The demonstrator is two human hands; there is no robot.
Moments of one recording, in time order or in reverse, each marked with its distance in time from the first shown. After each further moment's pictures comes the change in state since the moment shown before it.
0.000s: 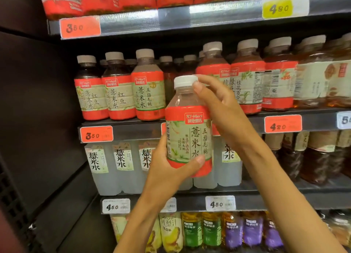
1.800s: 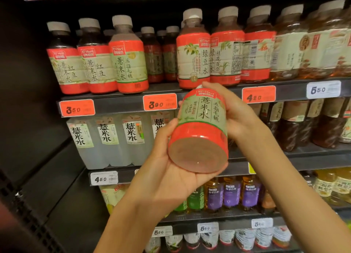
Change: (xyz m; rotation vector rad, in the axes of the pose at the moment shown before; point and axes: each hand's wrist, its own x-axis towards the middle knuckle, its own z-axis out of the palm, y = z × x) left_hand -0.042 0.035 0.037 -0.997 -0.406 -0.611; right_hand -0.040 0.016 -0.033 0.679 0.070 0.597
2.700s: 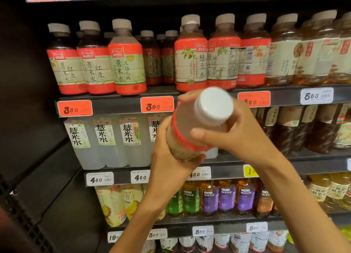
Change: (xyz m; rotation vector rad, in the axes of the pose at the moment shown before) left_hand 0.029 -0.027 -0.041 1.131 0.492 0.759; right_hand -0.061 0.006 0.000 -0.916 -0.285 -0.704
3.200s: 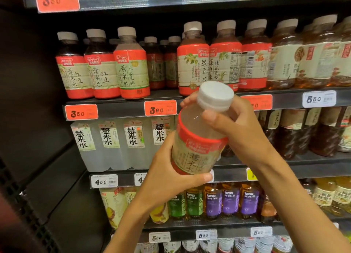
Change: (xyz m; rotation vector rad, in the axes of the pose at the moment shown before) left_hand -0.008 0.012 -0.025 0.084 -0.280 -0.063; right_hand 0.007 0.004 0.001 0.162 0.100 0.003
